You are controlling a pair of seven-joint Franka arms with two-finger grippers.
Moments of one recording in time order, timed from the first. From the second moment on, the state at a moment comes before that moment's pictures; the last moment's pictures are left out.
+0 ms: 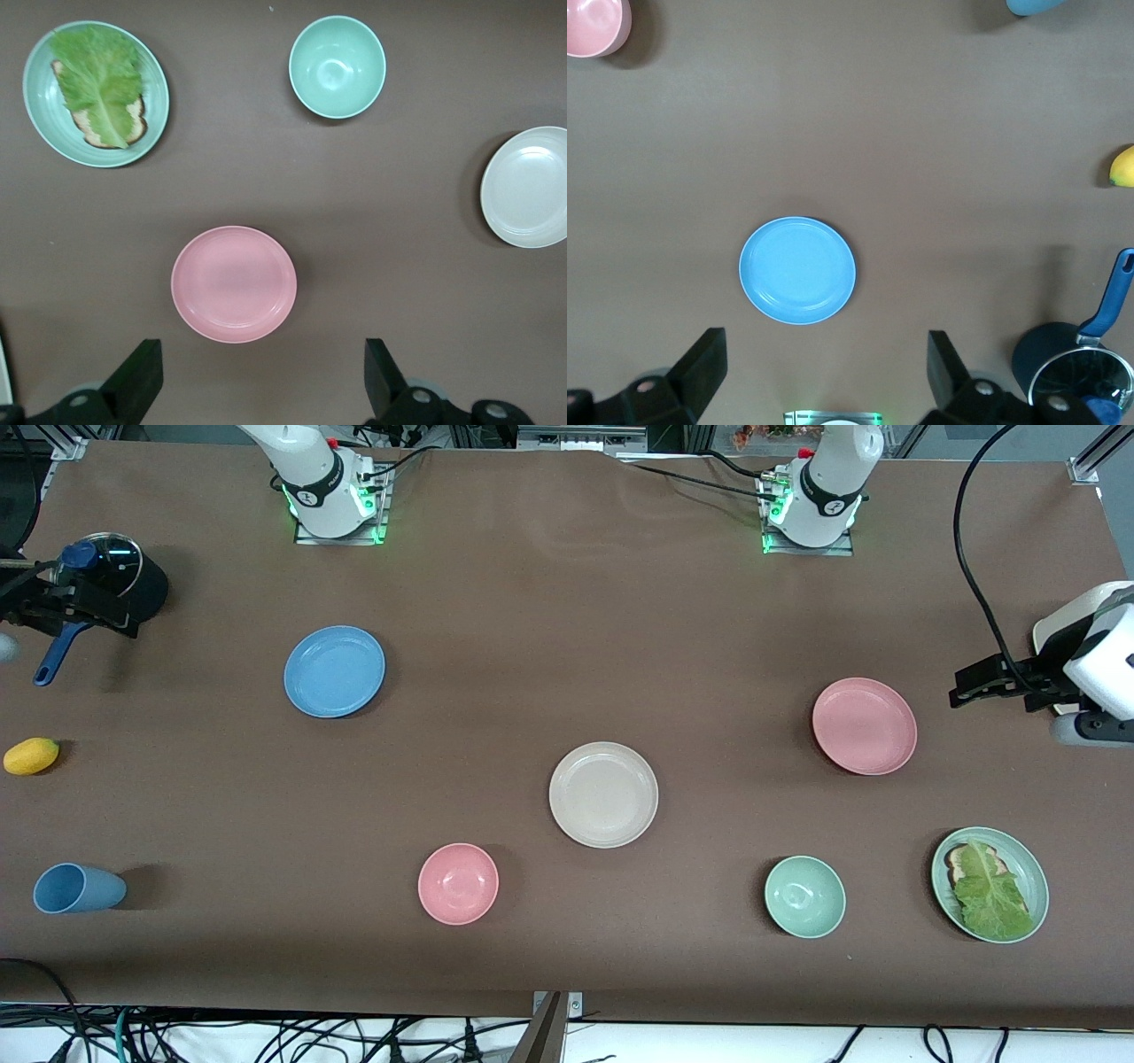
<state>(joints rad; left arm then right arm) 0.05 0.24 -0.04 -1.39 -0.07 1.53 0.02 0.02 0.03 -0.08 -1.56 0.01 1.49 -0.05</state>
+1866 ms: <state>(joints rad) 0.29 0.54 -0.02 -1.54 -0.22 1.81 0.46 0.02 0.03 -0.08 -1.56 0.01 1.49 -0.05</state>
